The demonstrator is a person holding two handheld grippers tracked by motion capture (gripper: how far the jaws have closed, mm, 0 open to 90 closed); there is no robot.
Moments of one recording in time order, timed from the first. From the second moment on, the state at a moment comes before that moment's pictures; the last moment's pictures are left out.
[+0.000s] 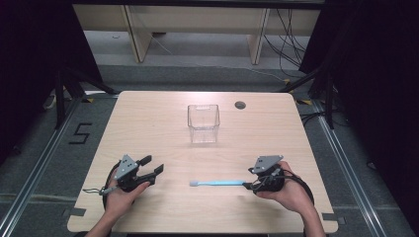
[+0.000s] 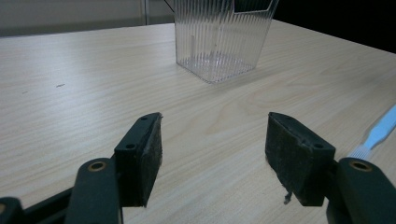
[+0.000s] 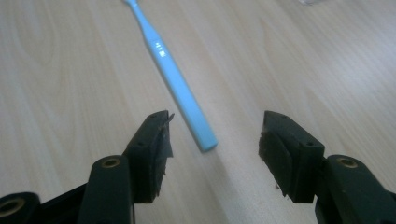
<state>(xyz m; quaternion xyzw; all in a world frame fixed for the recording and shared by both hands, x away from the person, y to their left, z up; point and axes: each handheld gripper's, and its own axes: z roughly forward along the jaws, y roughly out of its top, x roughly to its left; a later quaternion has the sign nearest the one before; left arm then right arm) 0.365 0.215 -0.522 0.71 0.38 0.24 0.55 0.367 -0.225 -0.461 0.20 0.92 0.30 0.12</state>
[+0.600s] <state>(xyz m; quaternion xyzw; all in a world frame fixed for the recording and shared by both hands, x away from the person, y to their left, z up) 0.365 0.215 -0.522 0.70 0.38 0.24 0.55 0.404 -0.180 -0.462 0.08 0.98 0.16 0.03</state>
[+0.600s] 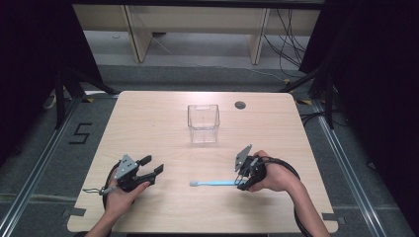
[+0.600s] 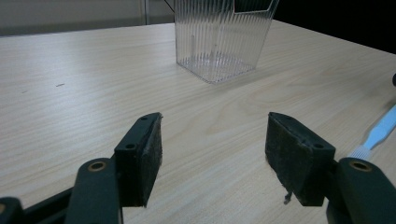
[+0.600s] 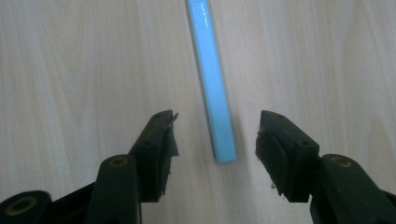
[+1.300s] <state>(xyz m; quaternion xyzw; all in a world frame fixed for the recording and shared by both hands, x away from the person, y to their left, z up) 0.365 0.215 -0.522 0.70 0.38 0.24 0.55 0.417 -0.146 -0.469 0.03 1.00 0.05 0.01</state>
